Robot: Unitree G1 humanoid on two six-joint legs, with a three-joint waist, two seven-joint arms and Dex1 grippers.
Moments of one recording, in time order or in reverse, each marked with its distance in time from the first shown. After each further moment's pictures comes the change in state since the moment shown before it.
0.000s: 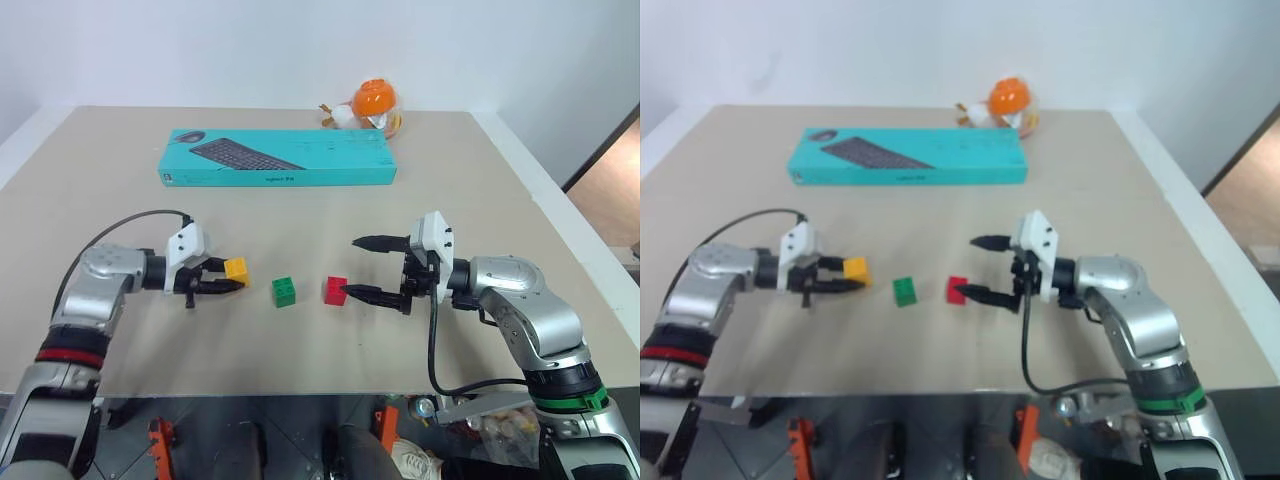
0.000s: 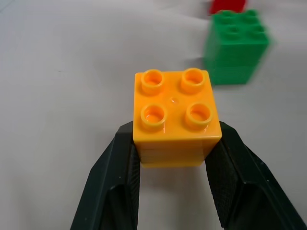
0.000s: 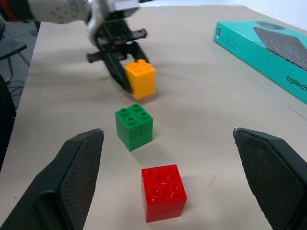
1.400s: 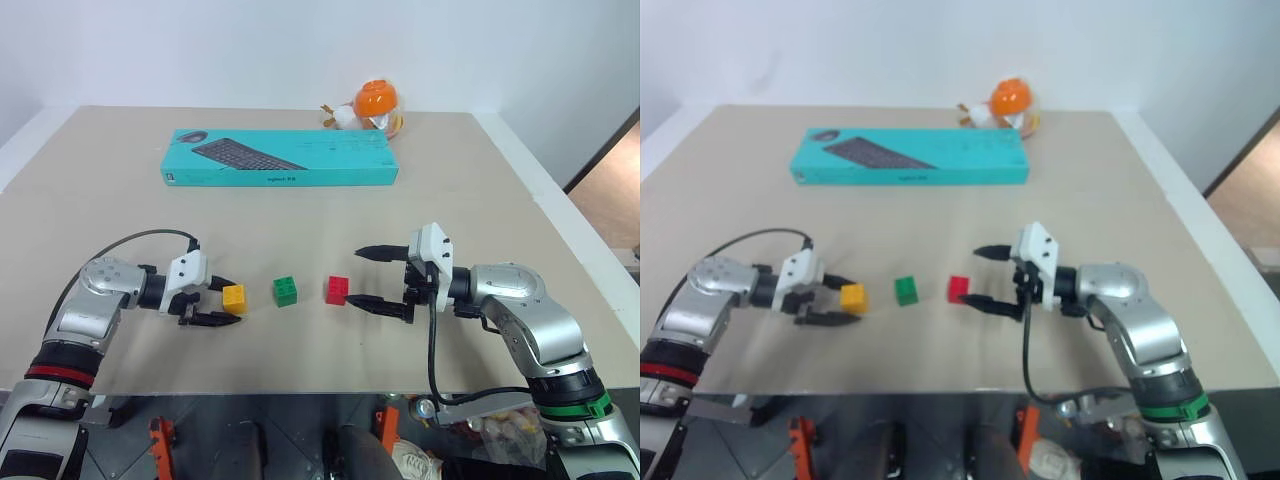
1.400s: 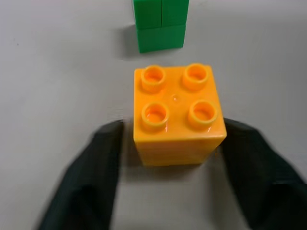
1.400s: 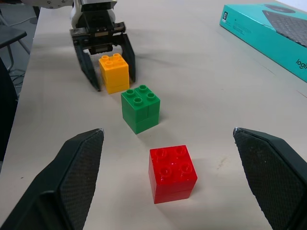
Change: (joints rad) left arm 0.024 0.019 -0.066 0.039 0.039 -0.136 -0.078; right arm 0.036 -0.015 0.008 -0.001 -0.030 -0.013 0.012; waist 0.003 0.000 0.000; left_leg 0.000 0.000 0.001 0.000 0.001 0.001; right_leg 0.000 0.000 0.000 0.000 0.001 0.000
